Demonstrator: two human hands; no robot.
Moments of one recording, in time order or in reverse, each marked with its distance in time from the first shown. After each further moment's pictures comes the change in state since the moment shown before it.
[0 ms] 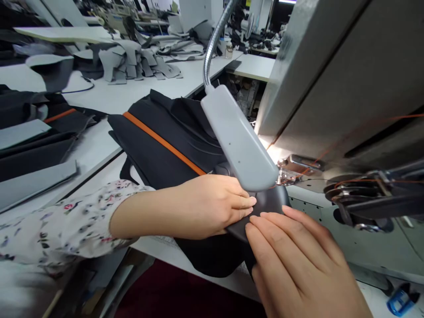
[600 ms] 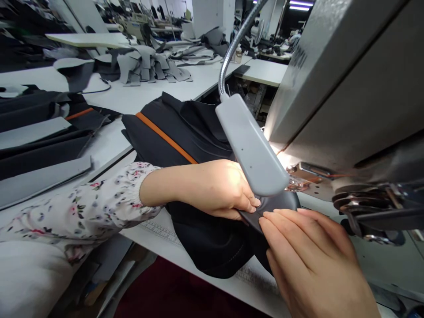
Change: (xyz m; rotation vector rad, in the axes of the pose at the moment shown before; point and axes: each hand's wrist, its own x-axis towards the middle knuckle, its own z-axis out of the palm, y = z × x) left_hand 0.020 -0.038 -0.015 -0.069 -0.155 0.172; right_hand -0.011 0.025 0.003 -0.052 -0.081 -0.002
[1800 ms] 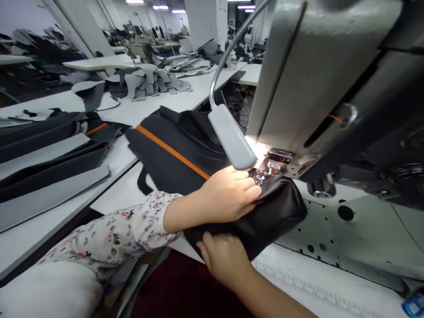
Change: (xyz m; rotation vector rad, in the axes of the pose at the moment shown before) left_hand 0.018 0.051 0.034 0.287 0.302 -0.410; right_hand -0.019 -0.120 0.148 0.395 -0.145 0.191
